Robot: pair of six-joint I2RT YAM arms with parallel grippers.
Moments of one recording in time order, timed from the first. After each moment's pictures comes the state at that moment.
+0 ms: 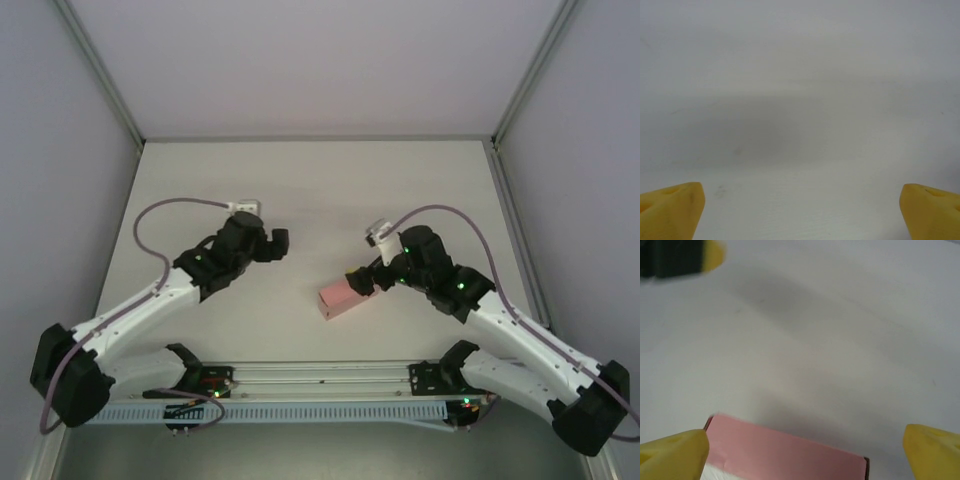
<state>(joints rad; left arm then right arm) -0.71 1.10 0.81 -0.42 -0.34 -0.52 0.71 0.92 0.75 -0.47 -0.21 -0.08</state>
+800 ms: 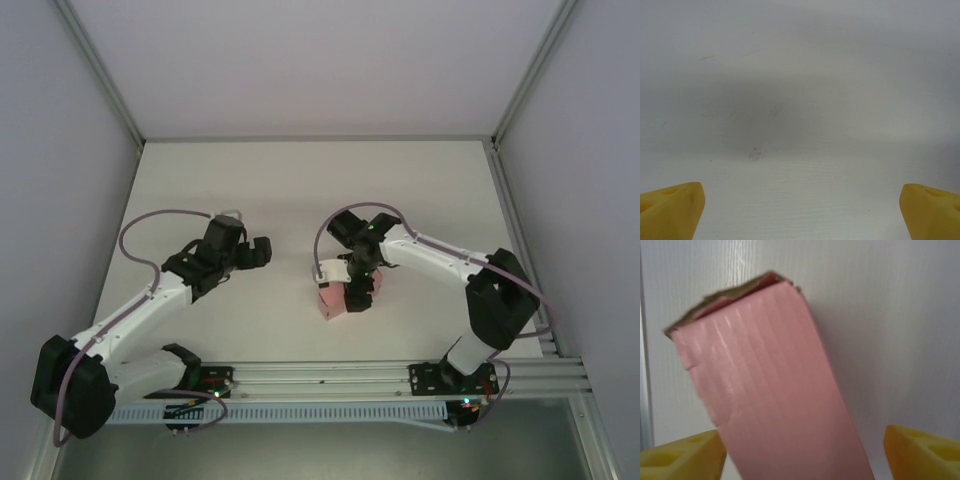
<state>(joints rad) -0.56 1.09 0.72 -0.46 -0.21 -0.53 0.82 1.63 1.18 -1.00 -0.21 -0.87</state>
